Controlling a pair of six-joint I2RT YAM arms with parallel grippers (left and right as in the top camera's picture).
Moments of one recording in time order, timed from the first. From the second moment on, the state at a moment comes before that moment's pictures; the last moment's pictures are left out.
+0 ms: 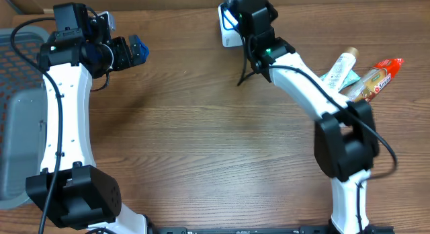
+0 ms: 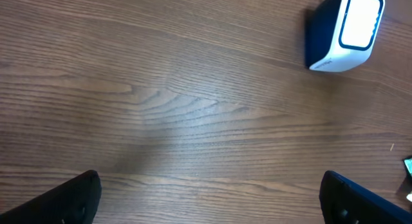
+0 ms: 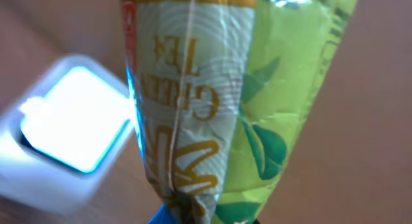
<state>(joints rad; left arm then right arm) 0.18 1.76 1.72 -1.00 0.28 -0.14 0.45 2.18 1.77 0.00 0.47 -0.69</state>
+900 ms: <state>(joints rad) 0.18 1.76 1.72 -1.00 0.28 -0.14 0.44 2.34 1.77 0.00 0.46 -0.93</state>
